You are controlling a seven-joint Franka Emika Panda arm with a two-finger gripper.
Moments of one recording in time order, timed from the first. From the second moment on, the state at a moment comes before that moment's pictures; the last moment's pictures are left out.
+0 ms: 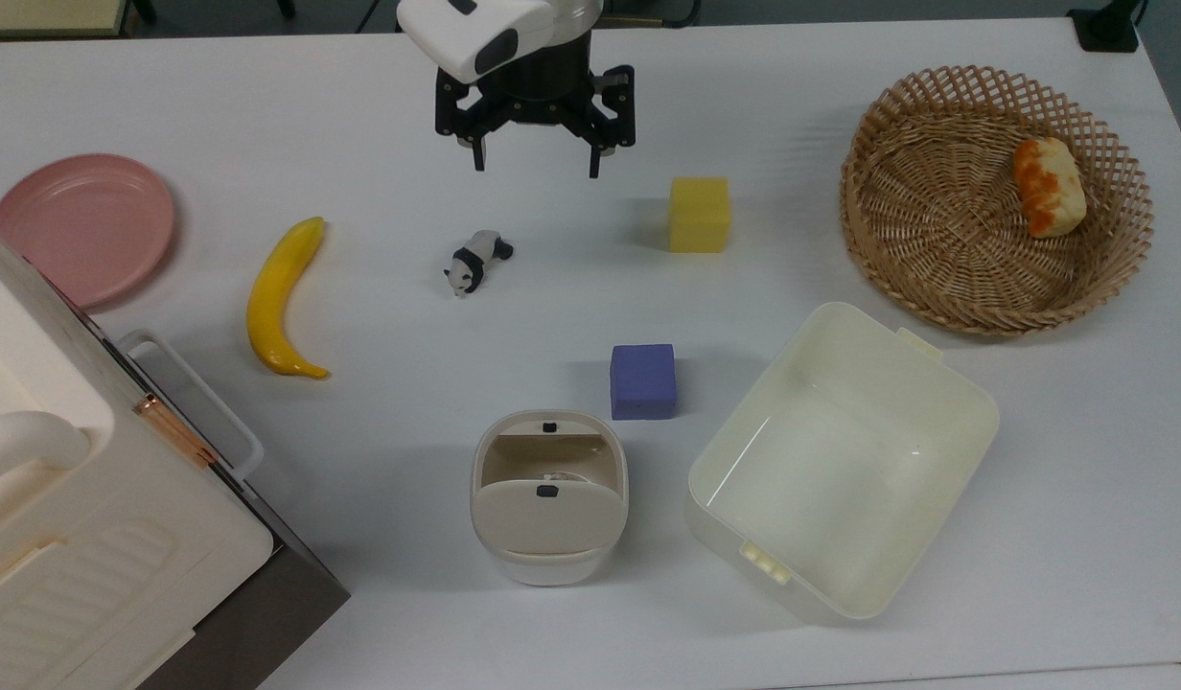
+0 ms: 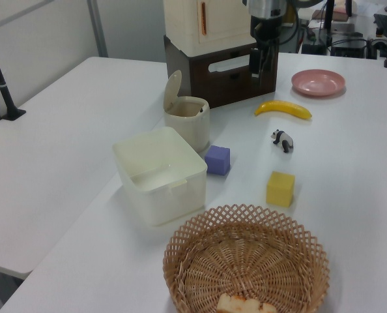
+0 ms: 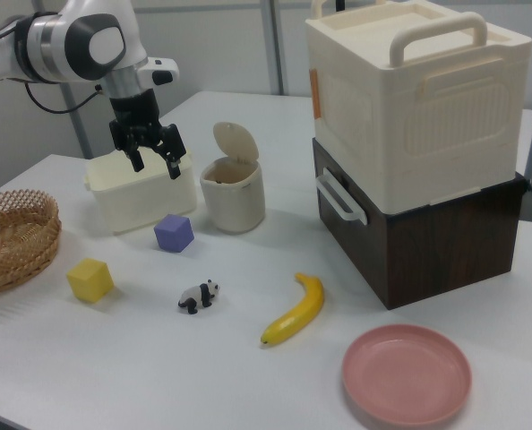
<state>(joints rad) 0.23 0.19 -0.11 -1.53 -0.02 1.76 0.14</state>
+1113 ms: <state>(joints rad) 0.14 0.10 -0.07 -1.61 -0.03 1.68 0.15</state>
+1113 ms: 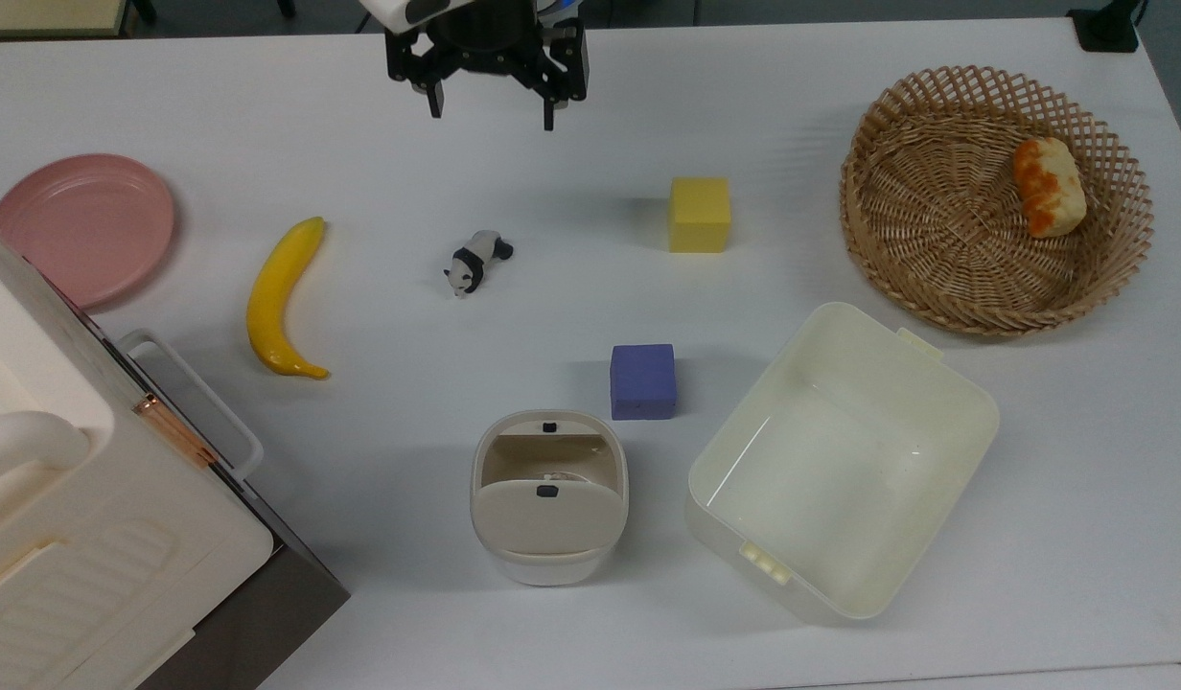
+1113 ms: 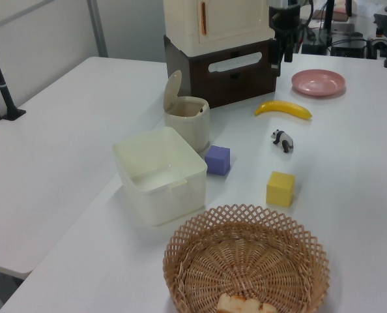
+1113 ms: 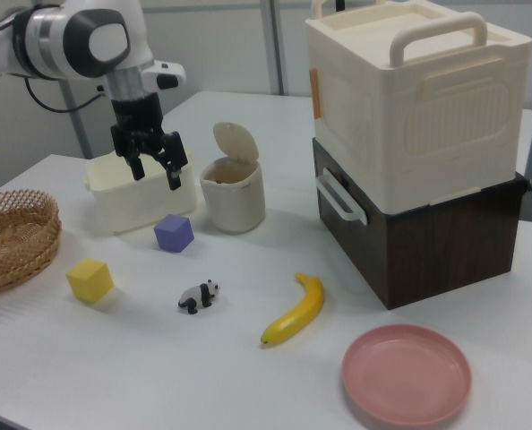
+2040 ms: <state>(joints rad) 0.01 0.01 -0.08 -1.59 0.08 1.66 0.10</state>
